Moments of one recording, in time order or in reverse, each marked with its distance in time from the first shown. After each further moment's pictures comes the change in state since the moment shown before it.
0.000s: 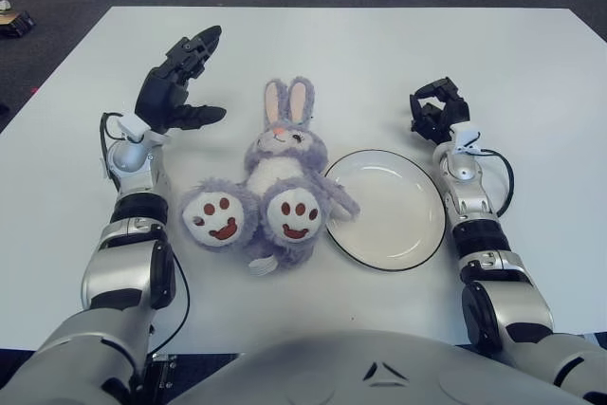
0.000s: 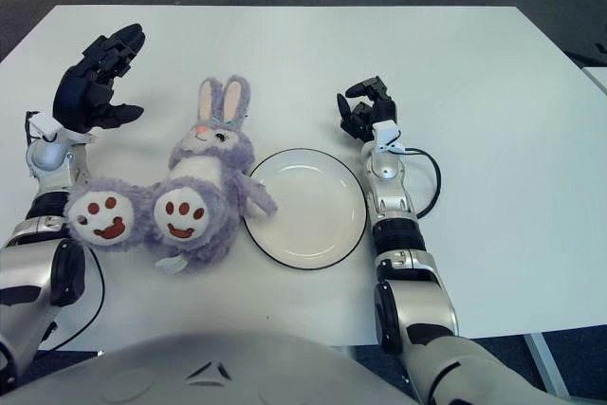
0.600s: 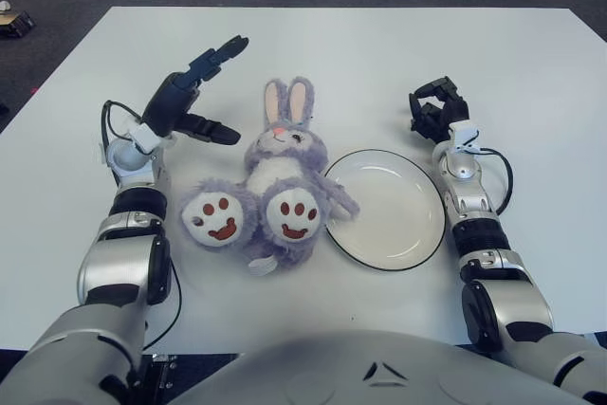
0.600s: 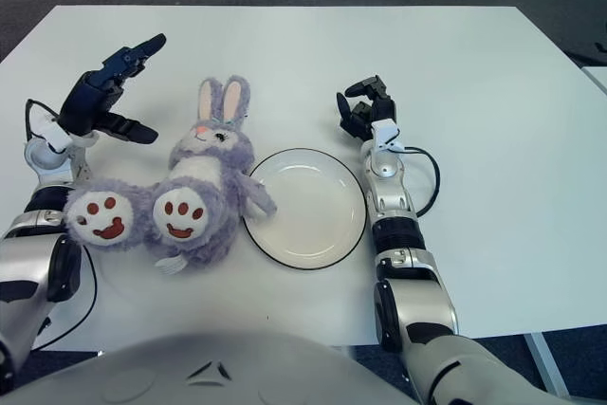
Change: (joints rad) left arm -0.049 0.056 -0.105 0.078 0.110 -0.263 -0.055; right arm -0.009 -0.001 0.002 0.005 -0.003 0.011 -0.002
